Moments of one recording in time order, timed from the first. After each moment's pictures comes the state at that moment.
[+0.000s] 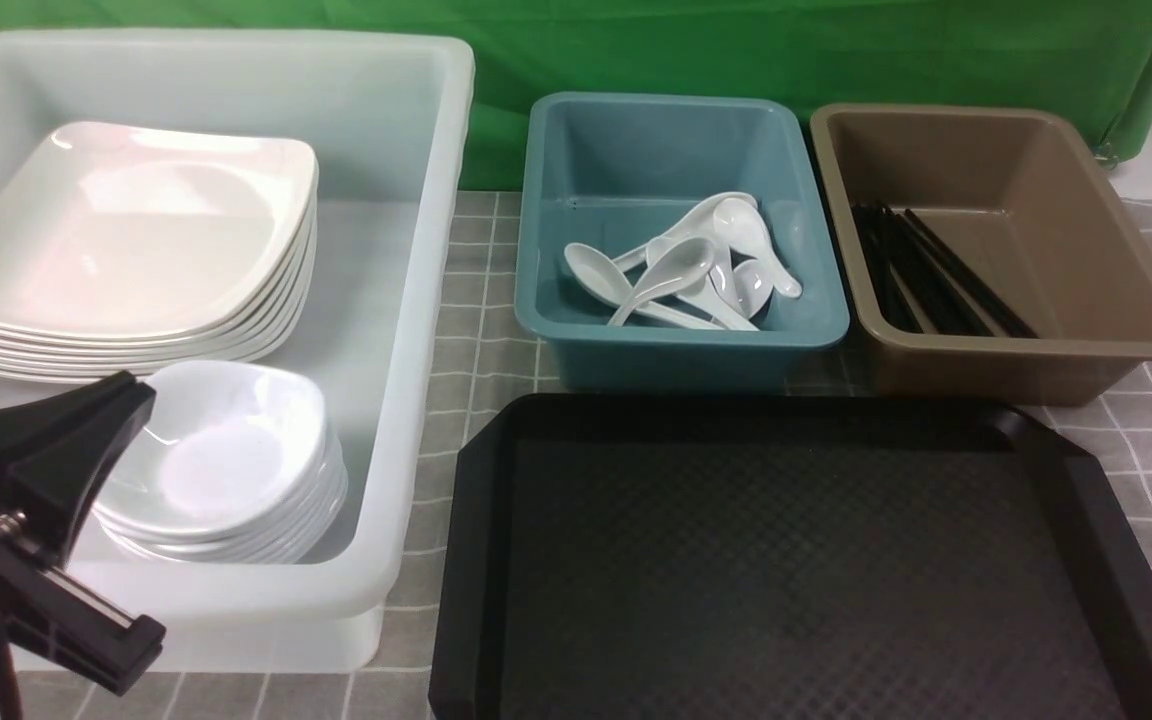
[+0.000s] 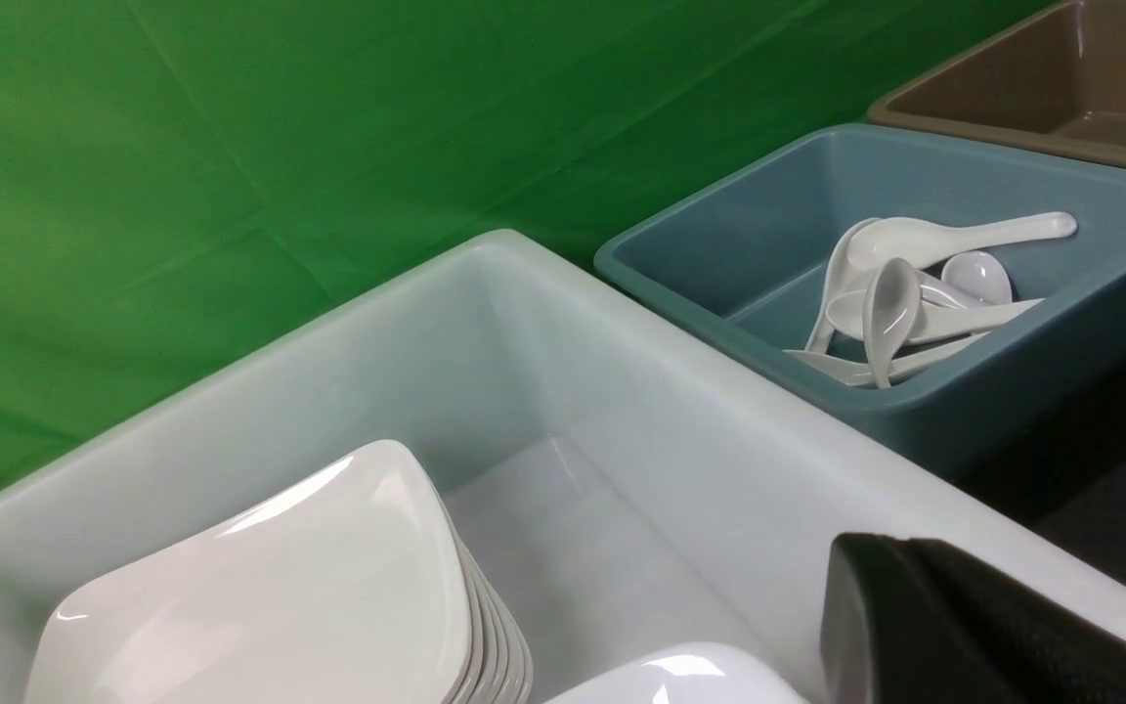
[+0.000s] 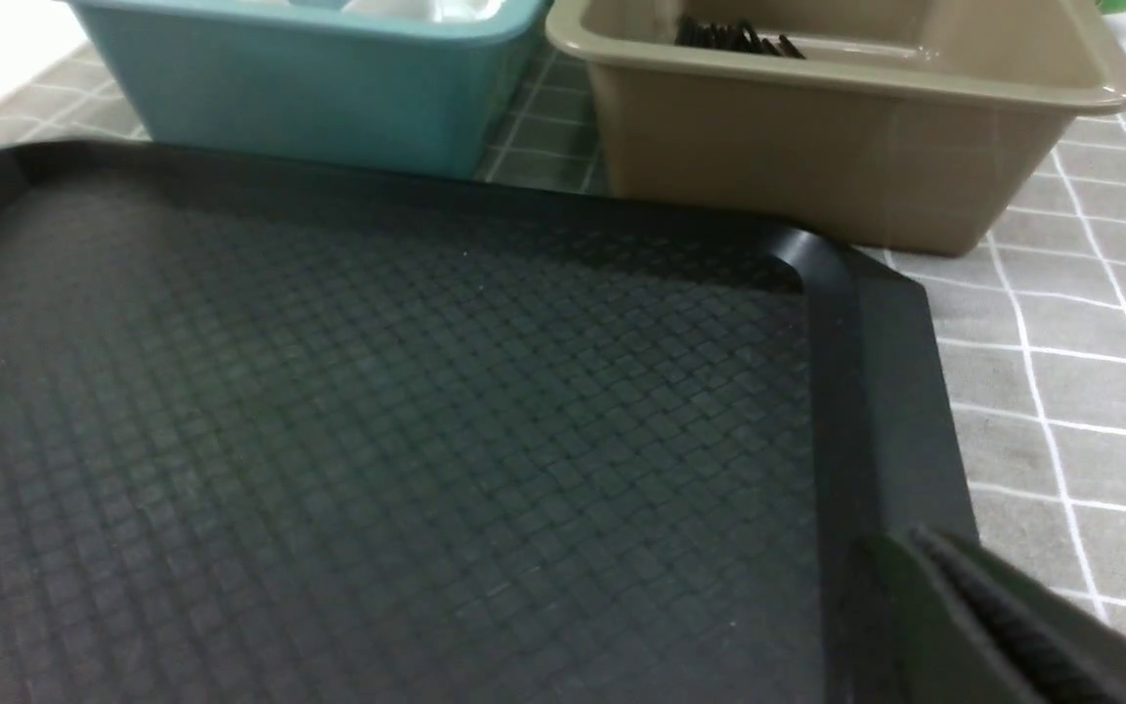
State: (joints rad) right arm 0.17 0.00 0.01 -0.02 0.24 0.01; left arm -0.38 0.58 -0.30 -0.22 -0.09 0.61
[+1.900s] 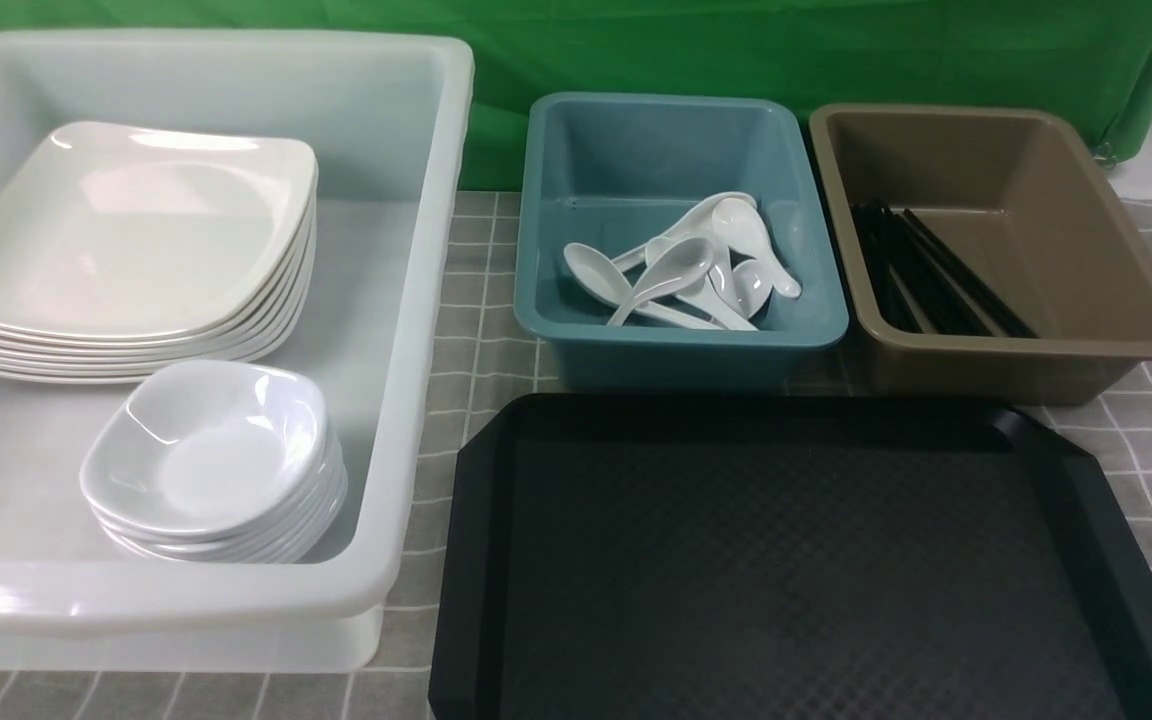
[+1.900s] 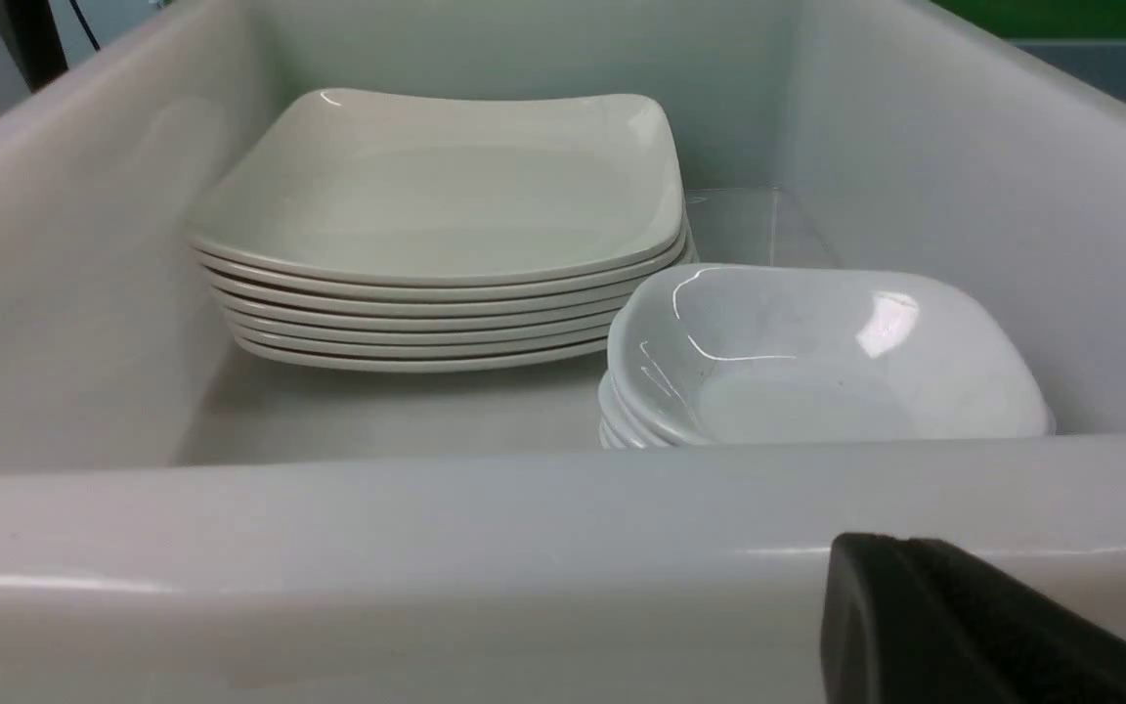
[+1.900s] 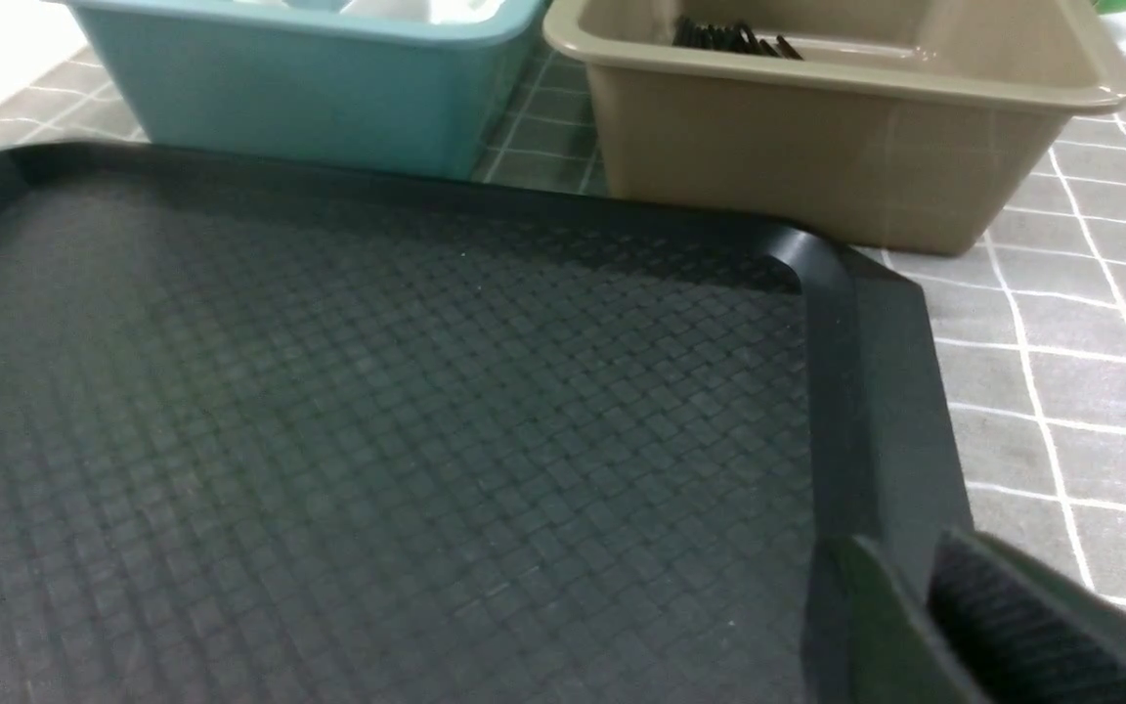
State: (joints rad) right arm 0.17 0.00 0.01 -0.02 0.24 0.01; left arm 0.05 0.00 0.01 -0.31 0.25 0.33
